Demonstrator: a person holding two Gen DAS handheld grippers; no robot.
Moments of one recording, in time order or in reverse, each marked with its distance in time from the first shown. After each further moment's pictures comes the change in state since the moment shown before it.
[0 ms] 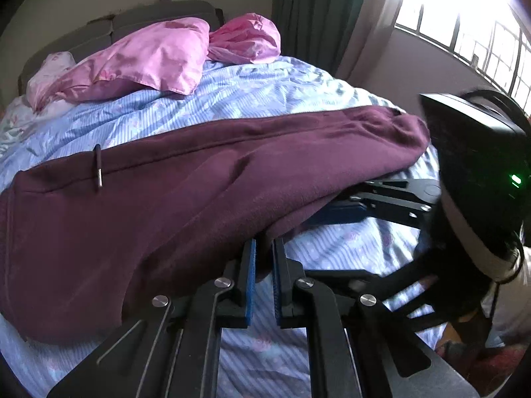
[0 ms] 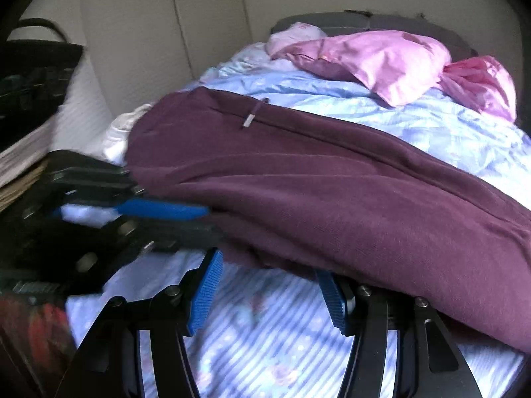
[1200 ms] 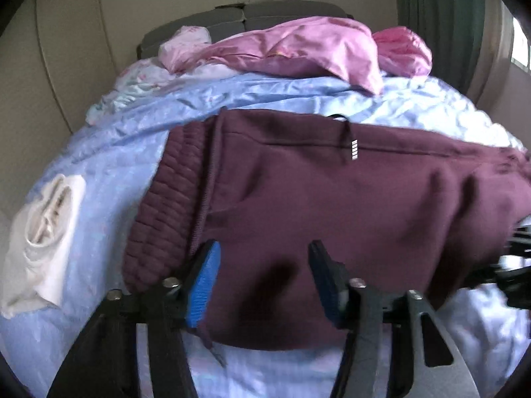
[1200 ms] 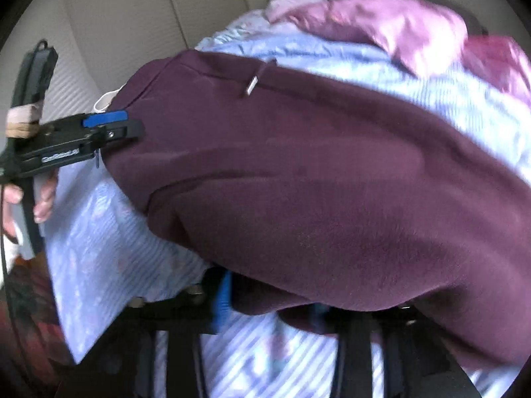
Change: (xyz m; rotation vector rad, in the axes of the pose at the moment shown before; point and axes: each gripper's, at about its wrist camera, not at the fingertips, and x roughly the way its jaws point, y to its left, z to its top) left arm -0.025 0.162 -0.050 -0.219 -0.020 0.525; right arm 0.068 0.008 0.013 0.053 0.159 -0.012
